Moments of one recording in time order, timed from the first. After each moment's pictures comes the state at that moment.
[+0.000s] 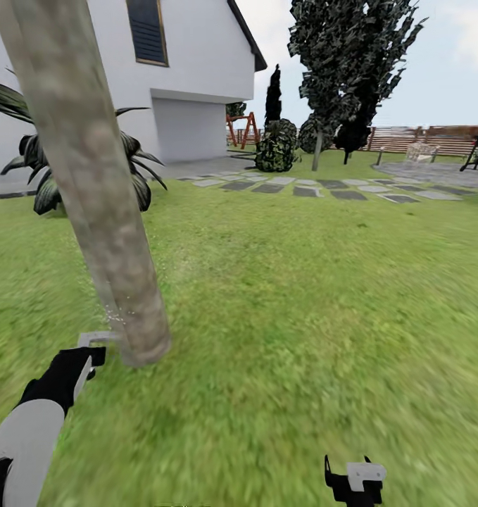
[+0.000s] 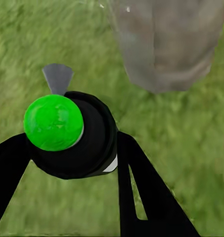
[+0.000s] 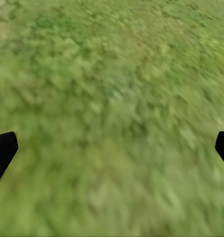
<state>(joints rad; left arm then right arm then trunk) -0.81 0.19 0.34 -0.58 -0.29 0.46 0.05 -0.39 -0.01 -0.14 -0.09 0.34 -0.72 -0.31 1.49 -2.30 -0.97</state>
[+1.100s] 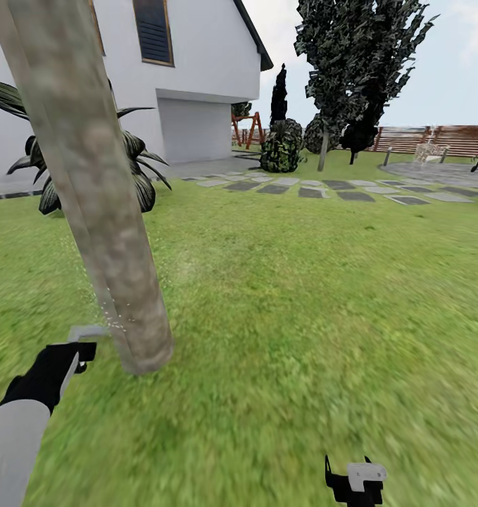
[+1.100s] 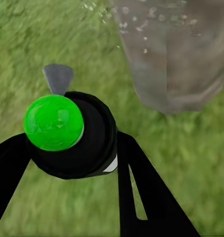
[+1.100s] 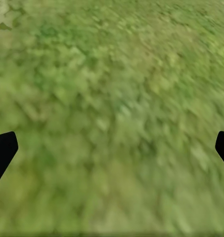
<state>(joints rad) -0.80 0.25 0.28 -0.64 -0.28 0.49 -0.03 -0.39 -0.01 -0.14 -0.09 0.34 -0.72 -0.31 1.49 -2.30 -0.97</state>
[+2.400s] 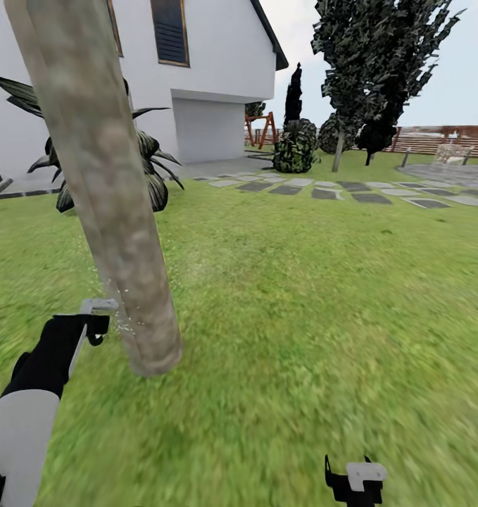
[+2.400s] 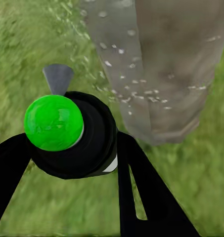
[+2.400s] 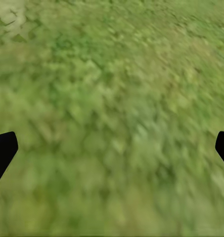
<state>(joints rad) -0.81 0.20 0.21 -0.95 -0.29 0.72 -0.13 -0.39 -0.01 -0.14 -0.09 0.34 -0.72 -0.32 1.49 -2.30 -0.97</state>
